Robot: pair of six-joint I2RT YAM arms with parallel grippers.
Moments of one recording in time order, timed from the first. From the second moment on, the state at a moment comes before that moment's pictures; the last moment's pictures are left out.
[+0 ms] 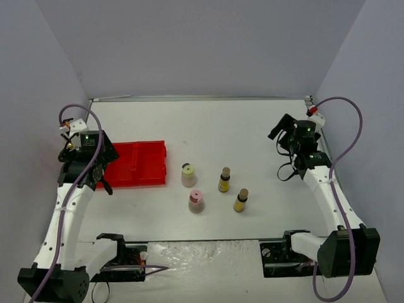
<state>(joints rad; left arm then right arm) -0.06 0.98 1.09 -0.84 -0.51 -0.47 0.05 1.15 0.89 -0.25 0.18 0.55</state>
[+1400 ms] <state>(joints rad) -0.73 1.52 1.10 -0.41 -0.14 -0.43 0.16 1.17 0.90 -0.32 0.34 0.54</state>
